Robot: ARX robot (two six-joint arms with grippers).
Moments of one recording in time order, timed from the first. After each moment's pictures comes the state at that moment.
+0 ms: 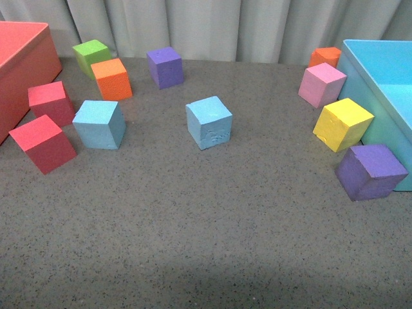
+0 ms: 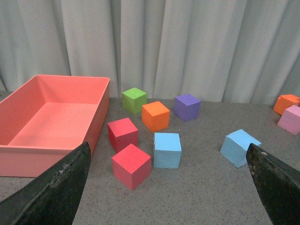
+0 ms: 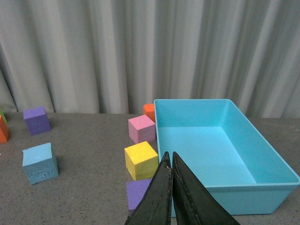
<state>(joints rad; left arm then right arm) 0.00 0.00 0.02 0.00 0.00 0.00 0.00 0.26 0.00 0.27 0.00 -0.01</state>
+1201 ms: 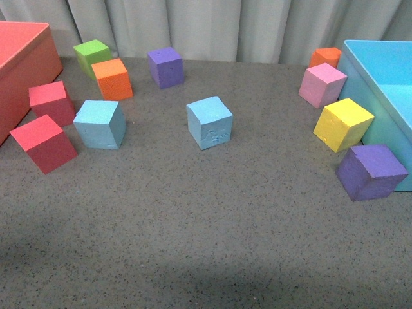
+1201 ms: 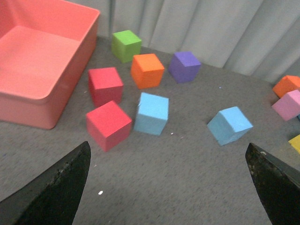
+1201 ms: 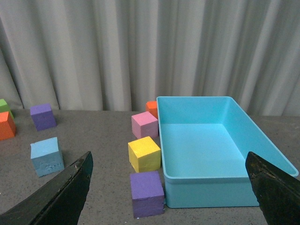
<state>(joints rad) -0.15 0.76 0.22 0.27 -0.13 -0.24 0.00 0.00 0.00 0.00 0.00 -0.01</state>
